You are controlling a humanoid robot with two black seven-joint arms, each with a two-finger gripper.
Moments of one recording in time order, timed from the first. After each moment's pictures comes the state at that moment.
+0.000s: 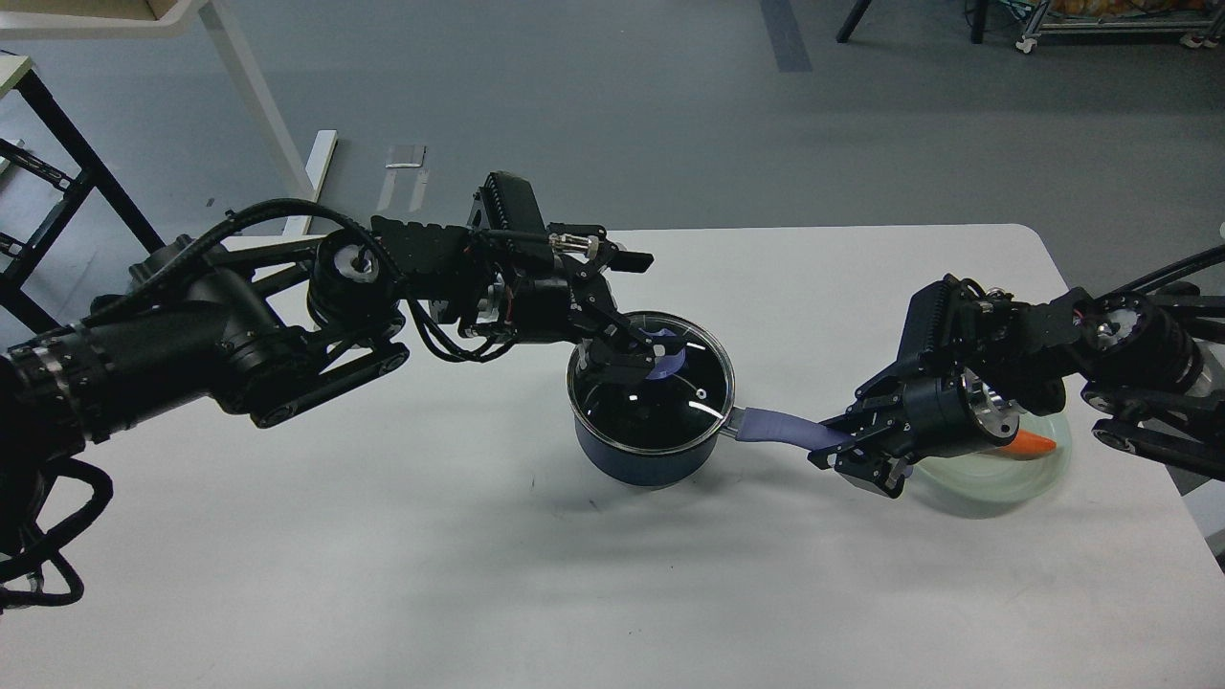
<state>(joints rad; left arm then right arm) -1.15 0.29 -0.12 -1.03 2.02 0.01 -0.49 1.27 -0.75 -0.28 1.38 -1.95 0.25 0.49</state>
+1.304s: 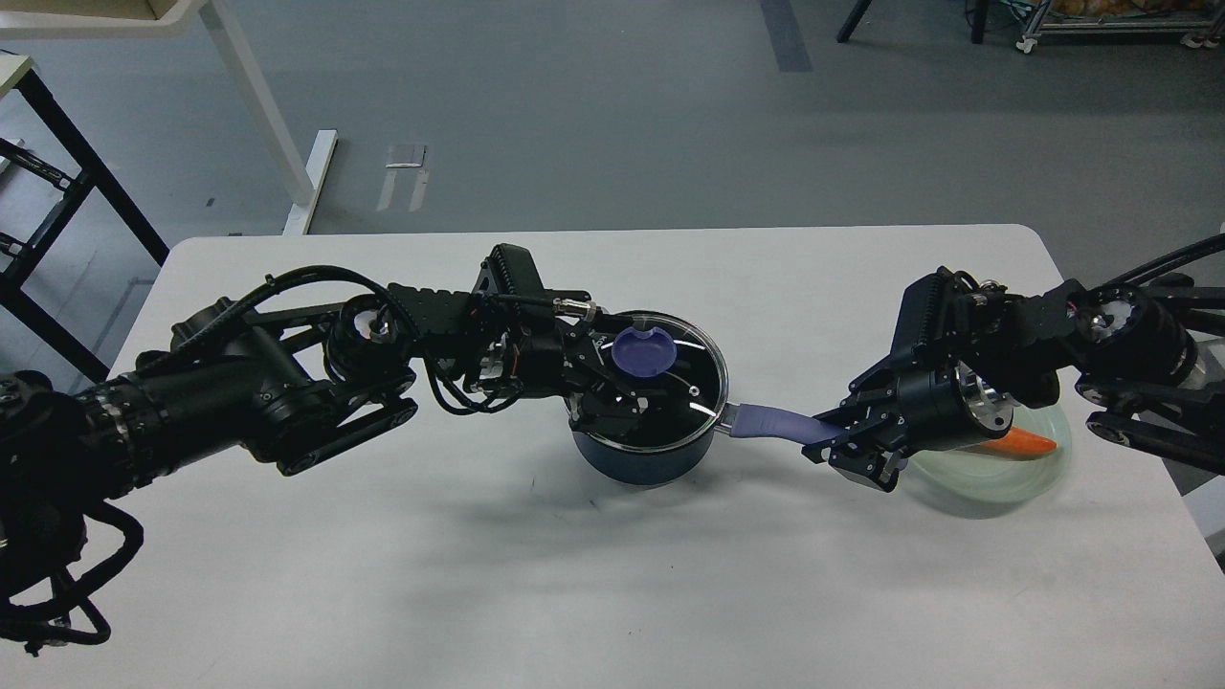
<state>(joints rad) -1.04 0.23 -0.08 -0.92 2.01 0.04 -0.49 1.28 -0.74 -0.28 1.38 -1.94 0.25 0.49</state>
